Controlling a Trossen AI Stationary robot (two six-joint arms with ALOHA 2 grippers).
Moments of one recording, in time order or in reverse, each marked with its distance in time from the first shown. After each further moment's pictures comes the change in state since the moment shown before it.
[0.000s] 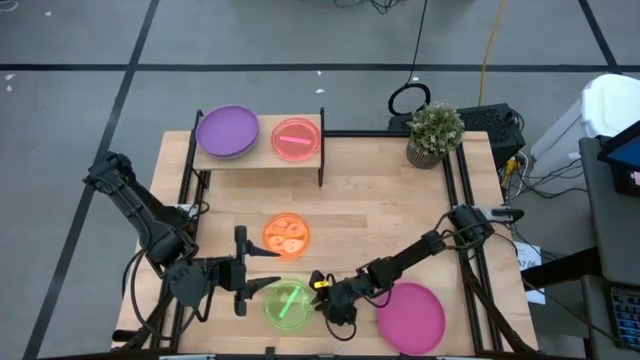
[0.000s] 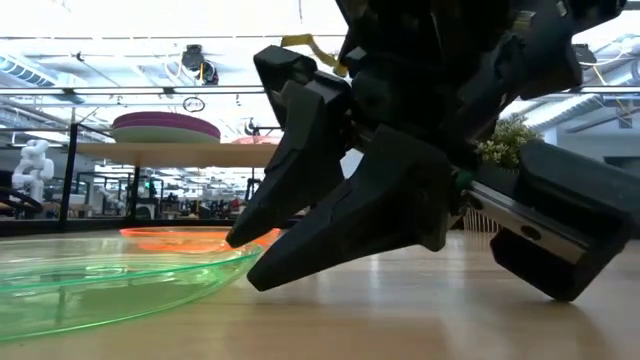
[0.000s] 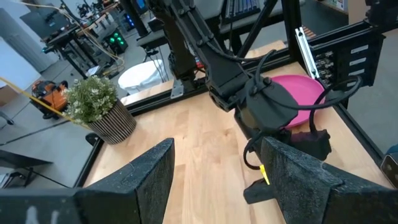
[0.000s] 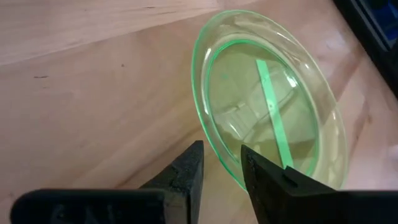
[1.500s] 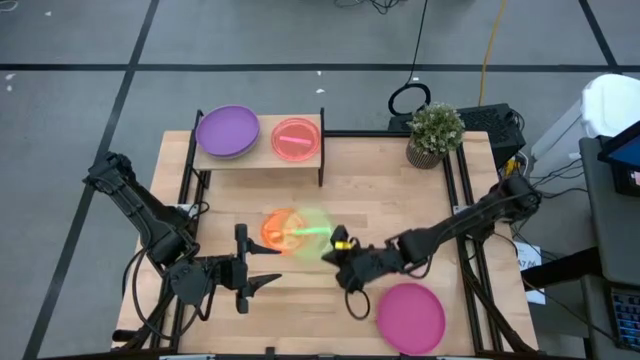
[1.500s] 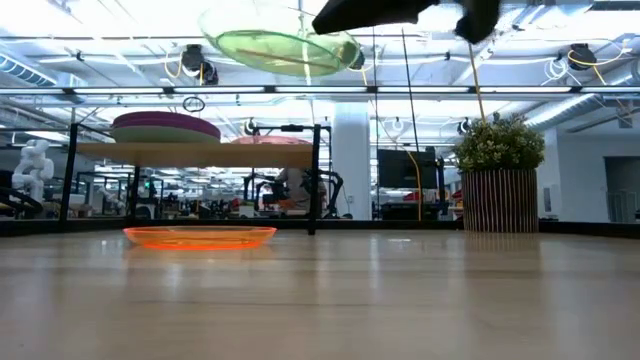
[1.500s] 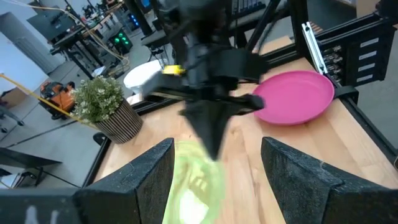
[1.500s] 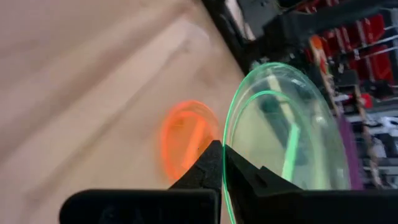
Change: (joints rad) left arm 0.008 0.000 0.000 -0.006 -0.011 0.025; right arm -0.053 -0.490 -0.003 -0.398 0.395 -0.072
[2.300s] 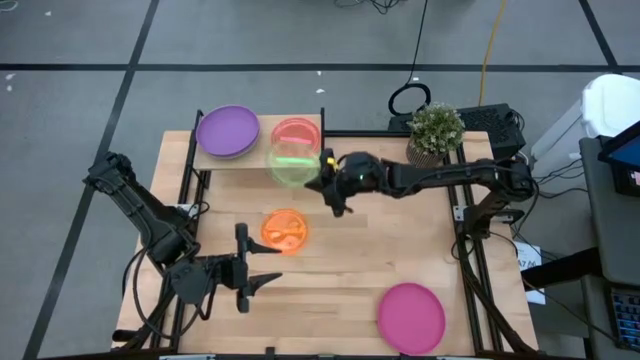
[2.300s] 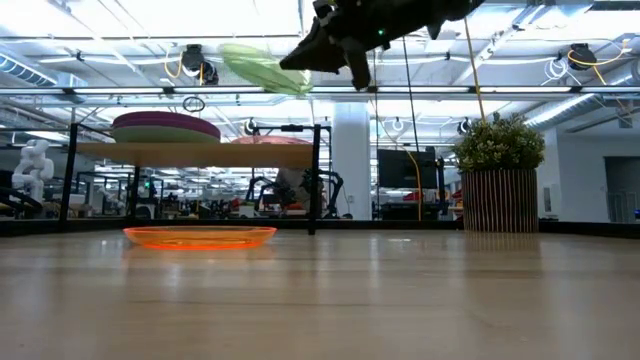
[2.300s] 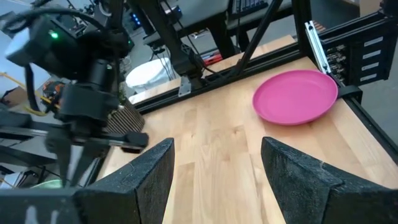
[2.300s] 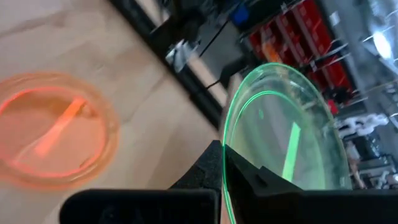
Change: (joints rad) left arm 0.010 0.000 0.000 0.000 -0.001 0.003; right arm -0.525 -0.017 0.000 0.273 -0.513 -0.222
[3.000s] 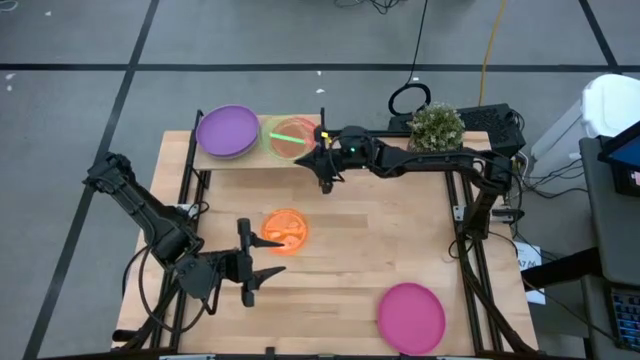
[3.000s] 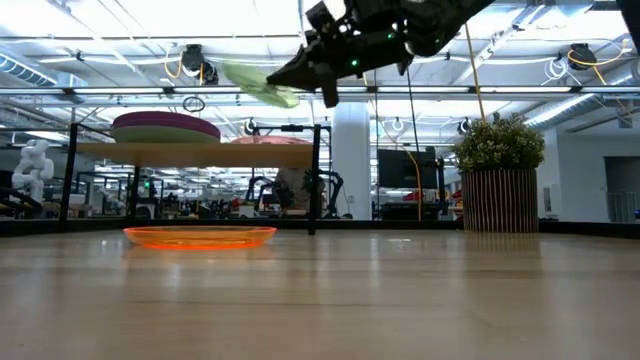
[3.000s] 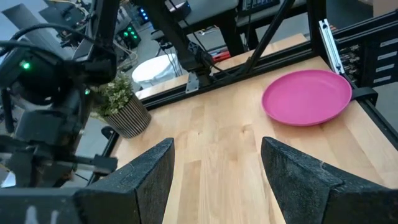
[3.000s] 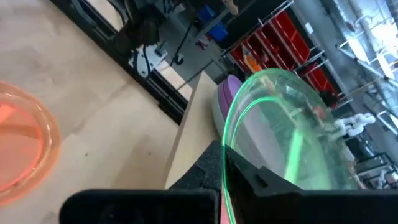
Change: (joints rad) left arm 0.036 0.000 0.000 0.000 0.001 -0.010; right arm -0.174 0.154 0.091 0.166 -0.194 0.053
